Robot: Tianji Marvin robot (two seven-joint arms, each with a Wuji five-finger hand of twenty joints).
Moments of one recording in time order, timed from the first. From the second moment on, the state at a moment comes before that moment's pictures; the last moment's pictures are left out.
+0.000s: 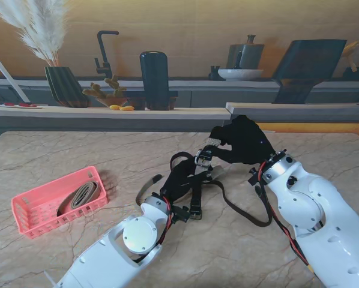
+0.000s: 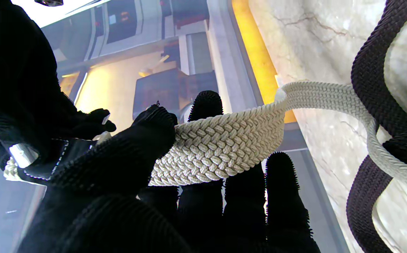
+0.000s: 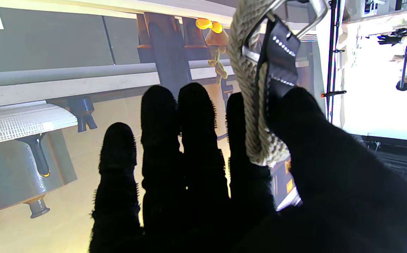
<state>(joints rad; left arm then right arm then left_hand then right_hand) 1.31 -1.34 -0.78 -1.35 -0.09 -0.29 0.29 -1.49 -1.08 1.36 -1.78 -0.89 -0.41 -0.09 0.94 -0.45 0.64 -0.18 0.65 -0.01 0.91 0.46 1.09 0.11 0.50 0.48 0.68 0.20 0.57 0.37 0.15 0.14 0.78 0.39 0.68 -0.49 0.65 -0.17 0.80 -0.04 0.91 0.42 1.09 0.11 0.72 0.45 0.88 0.14 0.84 0.78 0.36 0.25 0.91 0.65</state>
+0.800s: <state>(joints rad) 1.35 -1.30 -0.81 -1.40 -0.16 -0.17 0.18 -1.44 -1.08 1.37 -1.74 -0.92 -0.40 -0.07 0.96 -0.43 0.57 -0.19 0.64 -0.03 0.88 0.50 1.06 0.09 0.50 0.62 0.70 0.23 0.58 0.43 0.21 0.21 0.88 0.44 0.68 -0.49 0.62 -0.19 0.80 -0.07 0.91 0.42 1.09 0.10 0.72 0.45 0.88 0.12 0.84 0.78 0.36 0.25 0.90 0.65</state>
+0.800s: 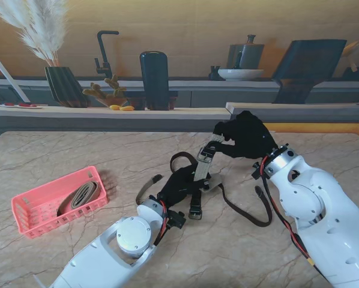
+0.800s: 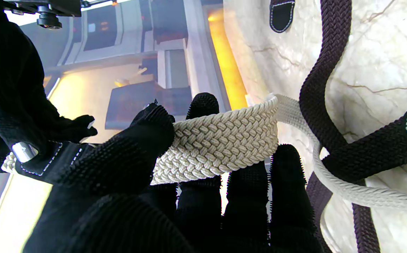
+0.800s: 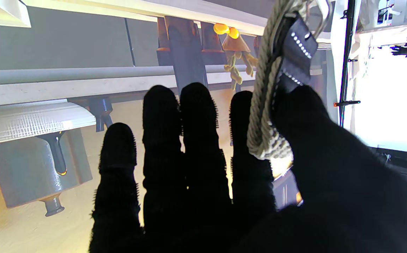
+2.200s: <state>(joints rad) 1.42 -1.33 -0.84 -1.49 -0.32 0.03 0.29 -1.36 -1.05 1.23 -1.63 -1.19 -0.41 -0.29 1.10 -0.30 0.35 -0.18 0.60 0.13 0.88 0.46 1.04 0.16 0.63 0.42 0.75 0.27 0.75 0.45 0.24 0.25 1.02 0.51 0.68 -0.49 0.61 -0.20 0.79 -0.08 0.91 0.42 1.09 0.10 0.72 0.45 0.88 0.12 0.84 0.78 0.36 0.25 0.88 0.65</state>
